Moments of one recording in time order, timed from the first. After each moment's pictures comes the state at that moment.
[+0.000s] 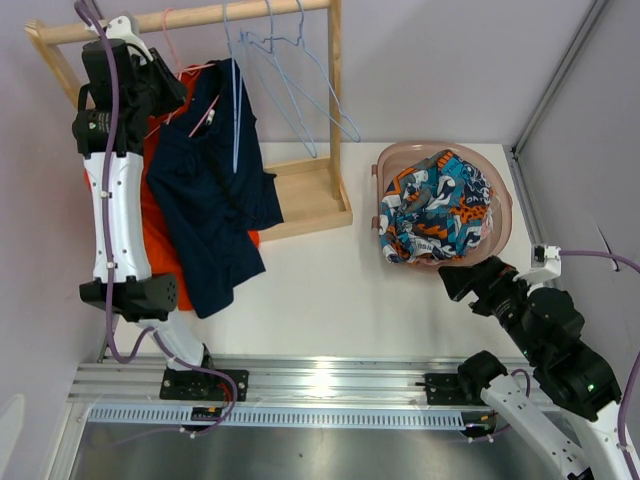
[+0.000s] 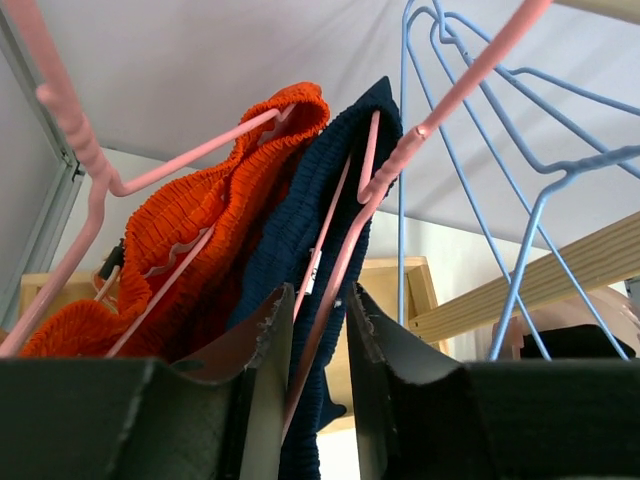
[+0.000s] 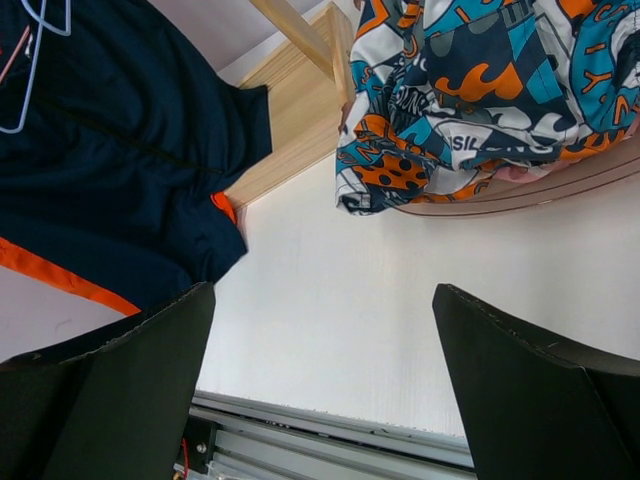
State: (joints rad) left arm 0.06 1.75 2.37 -0.90 0.09 -0.31; right arm 0.54 0.33 0.91 -0.84 0.20 0.76
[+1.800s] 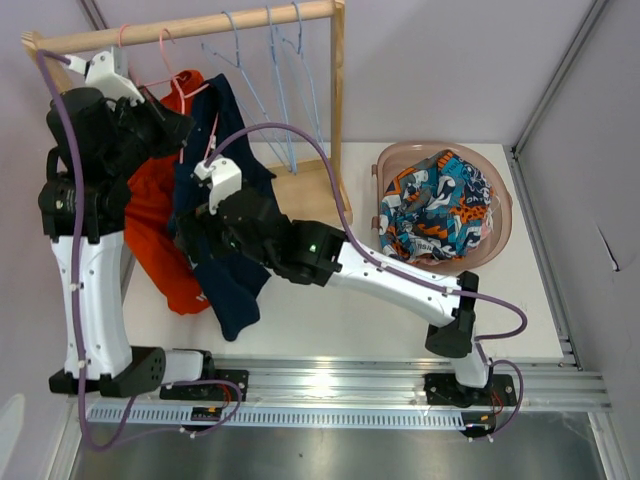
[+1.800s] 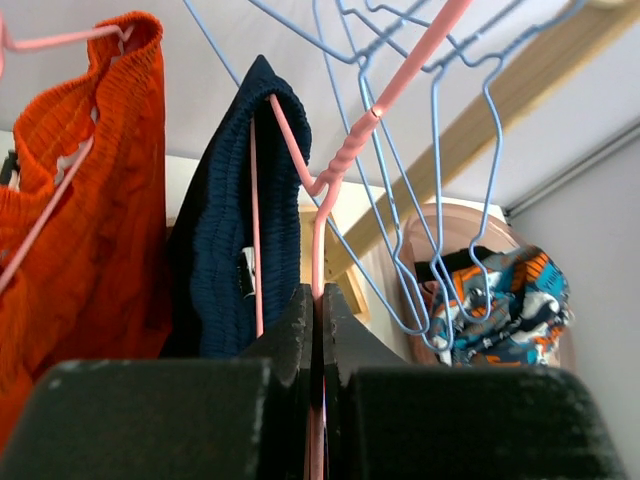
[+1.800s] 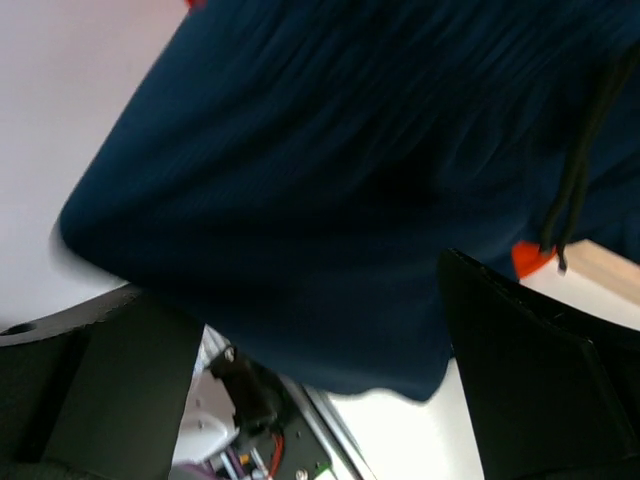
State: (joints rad) left arm -0.05 1.33 2.07 -0.92 0.16 -0.38; right arm 1.31 2.00 2.28 -0.50 0.31 0.36
